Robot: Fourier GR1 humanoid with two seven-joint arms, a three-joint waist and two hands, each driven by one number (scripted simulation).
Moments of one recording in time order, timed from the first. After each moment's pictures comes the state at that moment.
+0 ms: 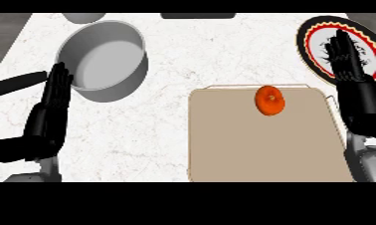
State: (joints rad) left arm -0.02 0.25 -0.02 -1.60 0.16 0.18 -0.15; right arm -0.18 -0.41 0.06 -1.62 -0.11 -0.20 -0.15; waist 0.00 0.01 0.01
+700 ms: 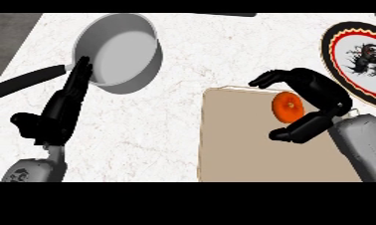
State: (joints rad) left arm -0.10 0.30 -0.09 -1.56 0.14 0.11 0.01; right arm -0.40 -0.53 0.28 -1.39 -0.27 0.51 -0.41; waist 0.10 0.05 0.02
